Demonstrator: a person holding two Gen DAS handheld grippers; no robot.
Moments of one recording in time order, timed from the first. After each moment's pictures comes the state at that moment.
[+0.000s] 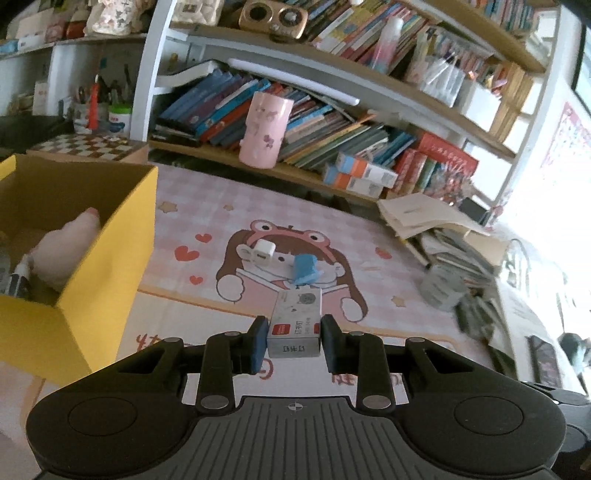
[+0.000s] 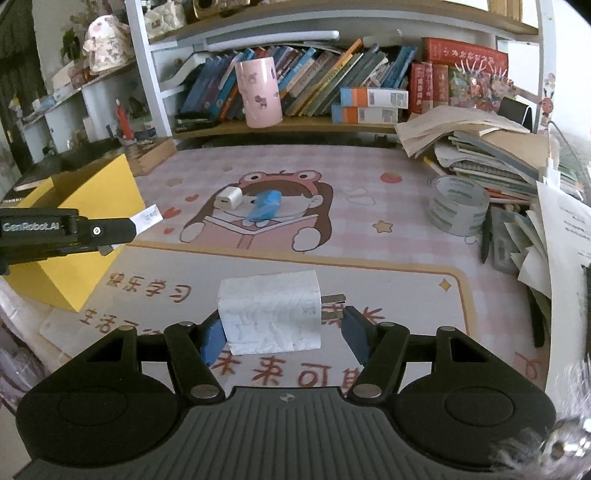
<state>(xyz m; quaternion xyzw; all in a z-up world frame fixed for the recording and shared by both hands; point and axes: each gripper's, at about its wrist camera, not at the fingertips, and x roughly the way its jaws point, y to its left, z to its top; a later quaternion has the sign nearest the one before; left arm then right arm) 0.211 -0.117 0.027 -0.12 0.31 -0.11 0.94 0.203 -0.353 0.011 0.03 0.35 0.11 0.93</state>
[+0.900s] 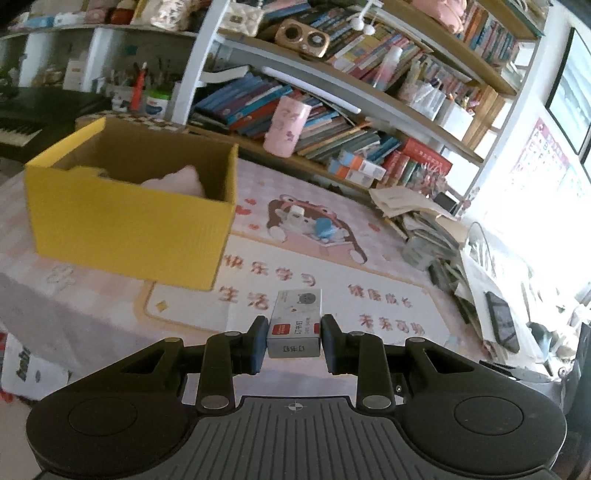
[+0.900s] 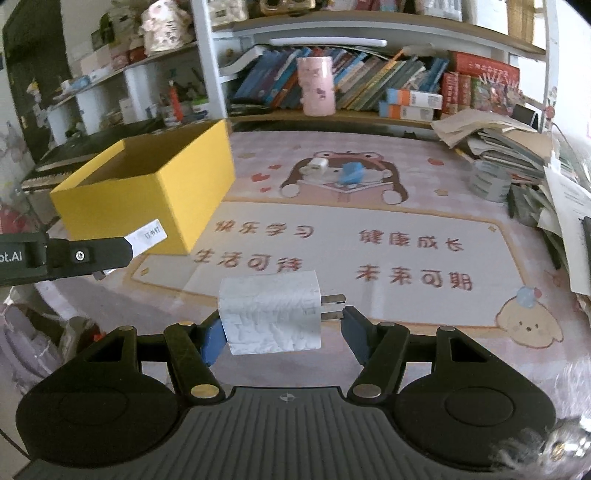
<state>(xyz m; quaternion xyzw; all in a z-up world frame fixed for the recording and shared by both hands) 0.070 -0.002 0.030 -0.15 0.32 -0.14 0.92 0.083 -0.225 0.017 0.01 0.35 0.11 0.93</state>
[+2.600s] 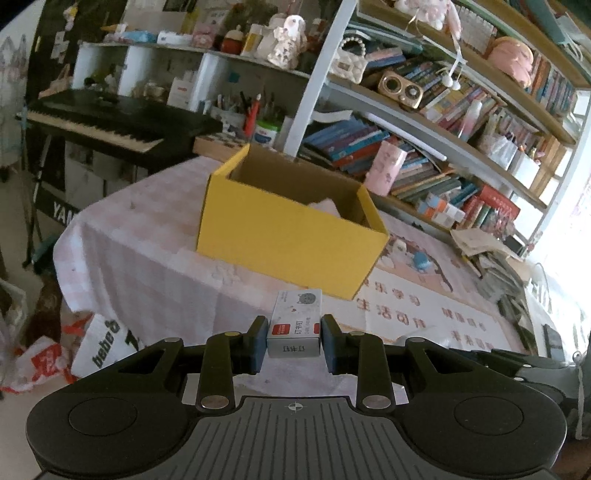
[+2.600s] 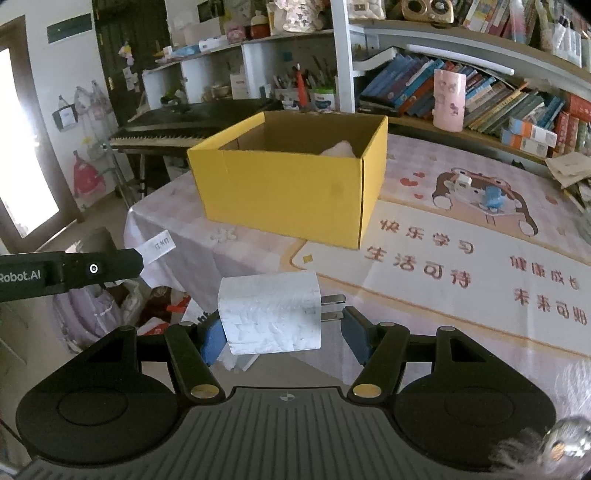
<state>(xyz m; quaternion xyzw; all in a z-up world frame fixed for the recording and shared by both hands) 0.005 0.111 0.033 -0.17 0.29 -0.02 0.94 0.064 -0.099 0.026 -0.03 0.34 0.24 0.91</state>
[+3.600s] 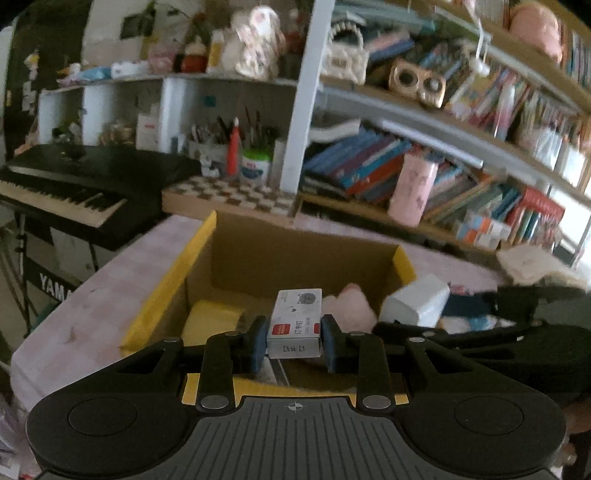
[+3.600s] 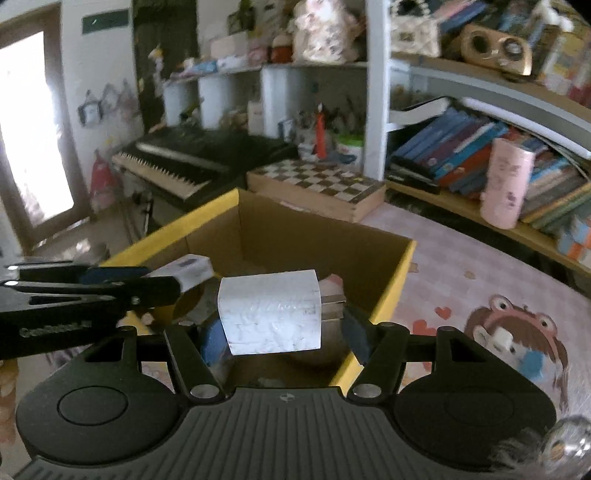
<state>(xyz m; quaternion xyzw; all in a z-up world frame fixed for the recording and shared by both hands) 0.215 0.101 0.042 -0.09 0.29 0.00 0.95 0.288 -0.062 0.057 -0.09 0.30 0.32 0.90</state>
